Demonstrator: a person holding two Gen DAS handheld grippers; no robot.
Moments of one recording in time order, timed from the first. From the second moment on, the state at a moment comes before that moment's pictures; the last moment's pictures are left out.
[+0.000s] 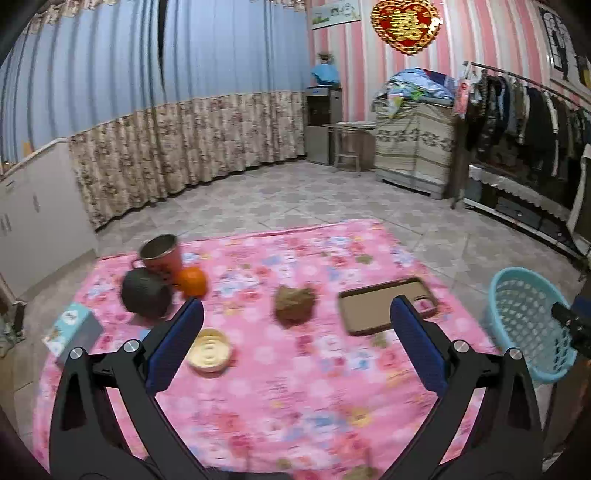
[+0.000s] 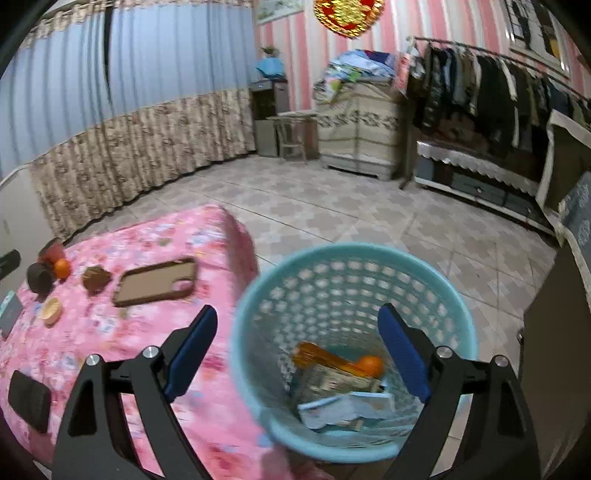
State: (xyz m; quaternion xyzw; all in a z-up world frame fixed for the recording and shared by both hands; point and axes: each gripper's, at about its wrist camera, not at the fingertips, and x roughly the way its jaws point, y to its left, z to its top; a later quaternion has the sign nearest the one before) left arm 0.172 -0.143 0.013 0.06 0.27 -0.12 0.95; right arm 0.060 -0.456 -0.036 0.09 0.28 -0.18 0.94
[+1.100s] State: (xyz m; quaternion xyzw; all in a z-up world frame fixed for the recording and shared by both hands) left arm 0.264 -0.005 -0.026 0.01 0.32 -0.01 0.95; right arm 0.177 -0.314 -0.001 0.05 0.25 -0.09 0.96
